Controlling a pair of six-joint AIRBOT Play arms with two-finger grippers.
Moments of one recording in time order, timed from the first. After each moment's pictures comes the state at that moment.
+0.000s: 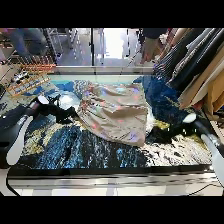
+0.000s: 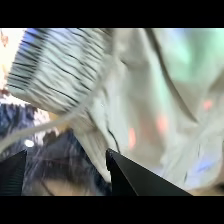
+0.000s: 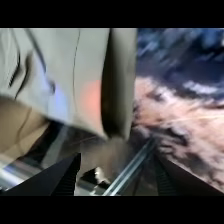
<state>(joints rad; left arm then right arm) 0.01 -1.88 1.59 0.95 -1.18 -1.63 -0.27 -1.47 0.94 -0.83 1.31 1.26</state>
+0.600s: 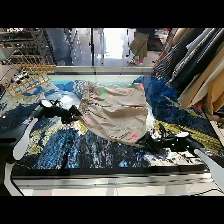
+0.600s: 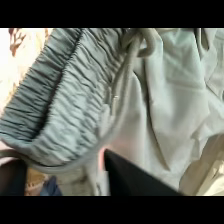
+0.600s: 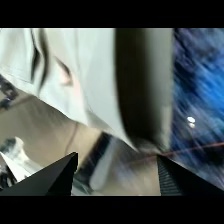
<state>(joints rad) 0.01 -1.97 1.59 0.80 -1.02 -1.66 -0.18 -1.44 0.68 -0.50 1.06 1.15</state>
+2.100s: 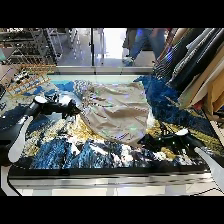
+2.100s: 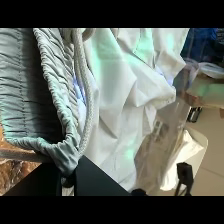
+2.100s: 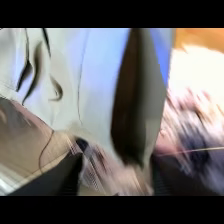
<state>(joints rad) 0.04 -1.91 1.61 0.63 -1.11 -1.54 -0.18 -1.45 0.72 -0.62 1.05 1.13</state>
